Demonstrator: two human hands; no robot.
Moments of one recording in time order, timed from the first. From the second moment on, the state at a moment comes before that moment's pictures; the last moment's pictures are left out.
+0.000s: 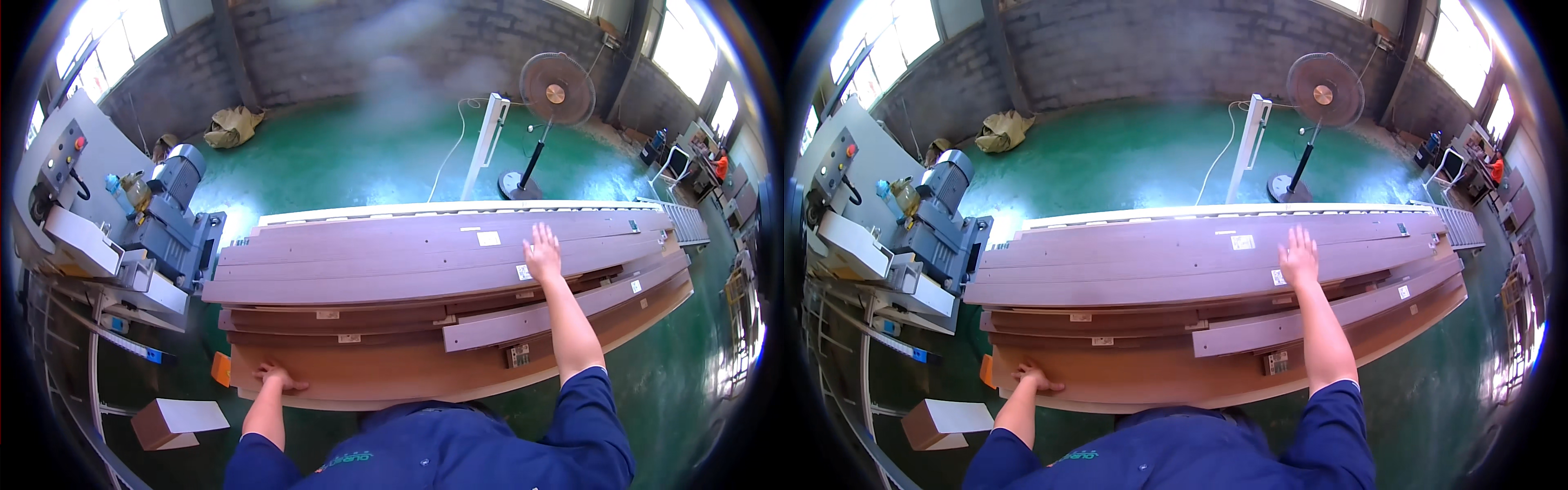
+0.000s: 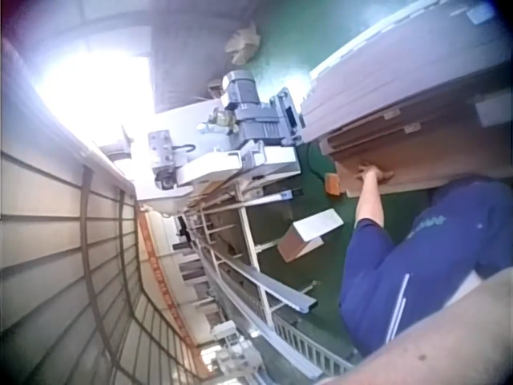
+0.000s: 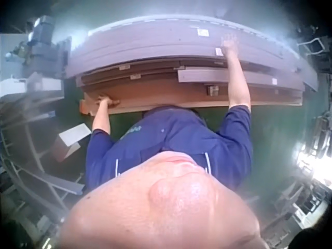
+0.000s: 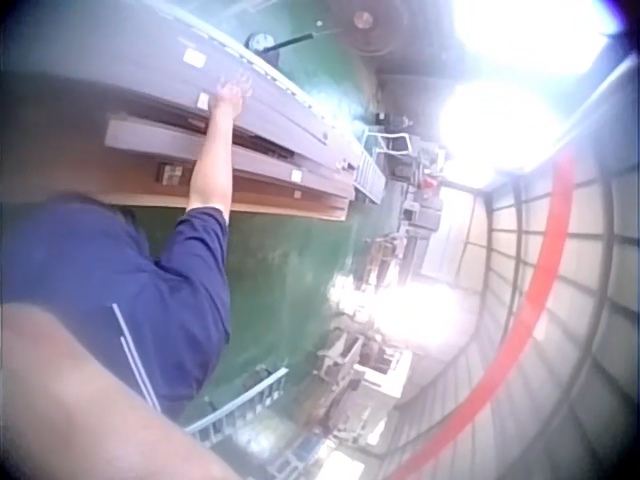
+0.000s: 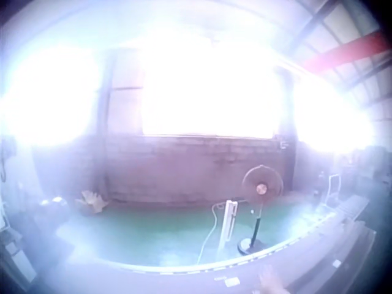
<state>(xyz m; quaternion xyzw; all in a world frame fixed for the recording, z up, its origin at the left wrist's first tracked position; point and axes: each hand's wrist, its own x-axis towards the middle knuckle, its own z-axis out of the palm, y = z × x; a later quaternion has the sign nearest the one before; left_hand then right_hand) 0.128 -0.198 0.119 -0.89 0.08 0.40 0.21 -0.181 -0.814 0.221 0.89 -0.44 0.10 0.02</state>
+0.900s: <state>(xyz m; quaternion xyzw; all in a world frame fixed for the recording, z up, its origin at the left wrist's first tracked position) 0.132 -0.203 0.109 -0.89 0.07 0.39 0.21 -0.137 -0.792 0.204 0.90 -0.44 0.05 -0.03</state>
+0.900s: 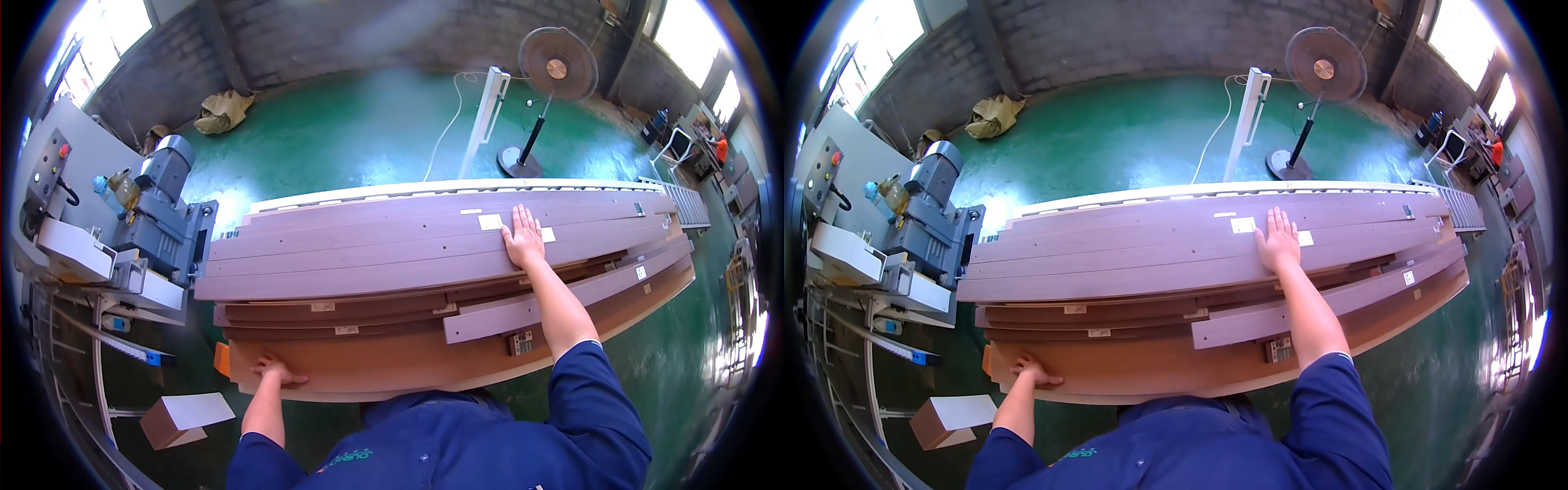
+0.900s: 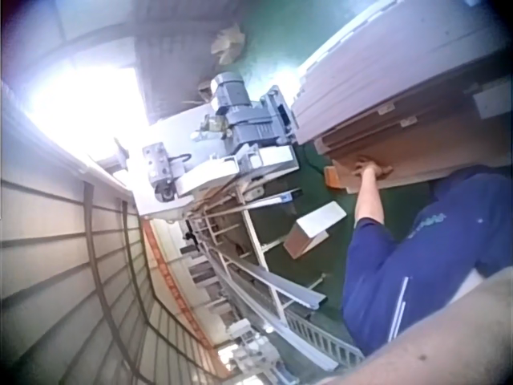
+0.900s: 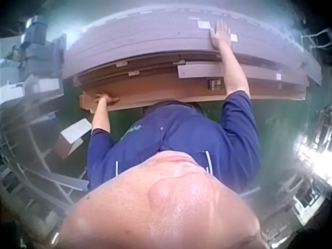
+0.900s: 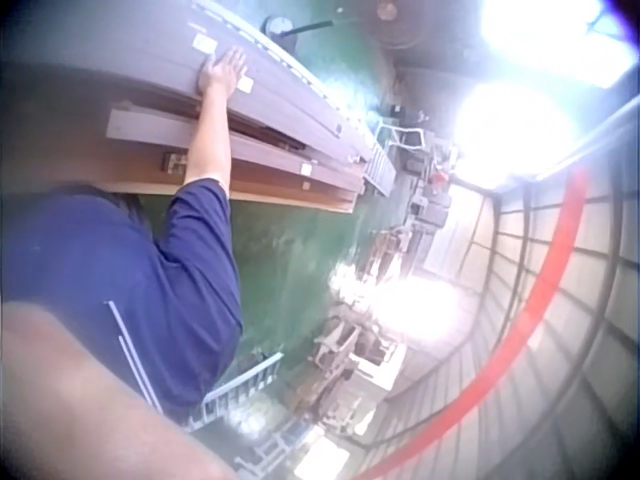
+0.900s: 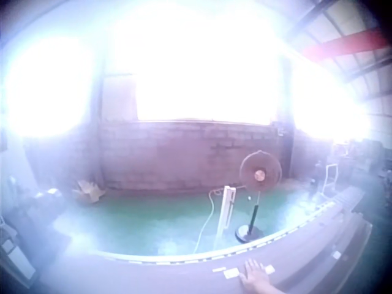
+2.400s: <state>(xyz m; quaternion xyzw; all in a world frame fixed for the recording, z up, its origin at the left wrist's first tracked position) 0.133 -0.223 0.155 -0.86 0.10 0.43 0.24 -0.139 -0.810 0.191 0.91 -0.40 0.12 -0.01</state>
